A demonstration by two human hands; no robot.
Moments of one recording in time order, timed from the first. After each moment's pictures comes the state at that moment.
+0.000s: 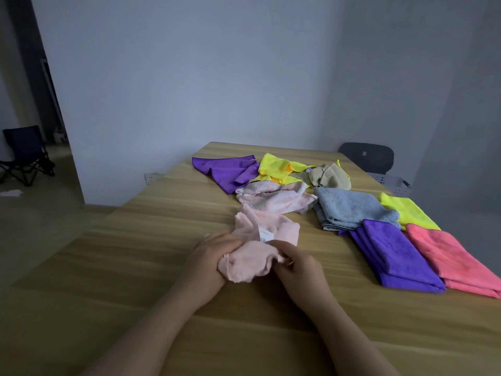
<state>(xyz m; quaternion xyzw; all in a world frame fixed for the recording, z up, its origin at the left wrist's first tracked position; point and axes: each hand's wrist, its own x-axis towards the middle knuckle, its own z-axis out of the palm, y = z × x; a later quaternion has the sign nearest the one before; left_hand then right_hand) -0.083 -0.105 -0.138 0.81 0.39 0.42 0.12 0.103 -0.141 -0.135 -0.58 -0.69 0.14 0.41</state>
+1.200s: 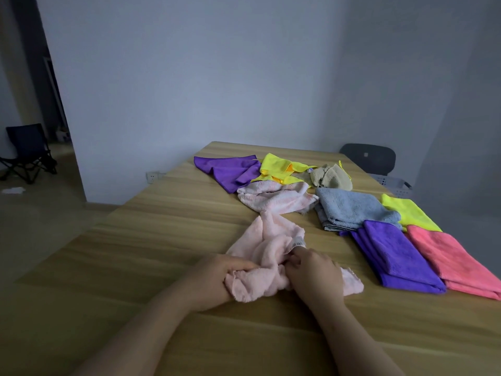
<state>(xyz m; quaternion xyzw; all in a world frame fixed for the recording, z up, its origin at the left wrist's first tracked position) -0.085 -0.119 -0.137 0.84 0.39 0.27 0.27 0.111 -0.133 -0.138 -0.75 -0.62 -0.05 0.24</state>
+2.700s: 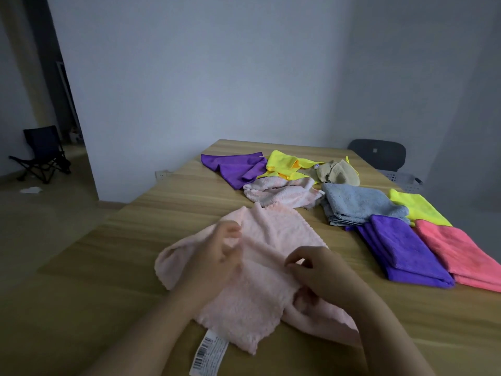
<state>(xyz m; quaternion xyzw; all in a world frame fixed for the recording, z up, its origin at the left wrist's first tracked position) -0.079 -0.138 -0.125 0.71 0.48 0.44 0.27 0.123 -0.161 -0.106 -0.63 -0.69 0.24 0.24</state>
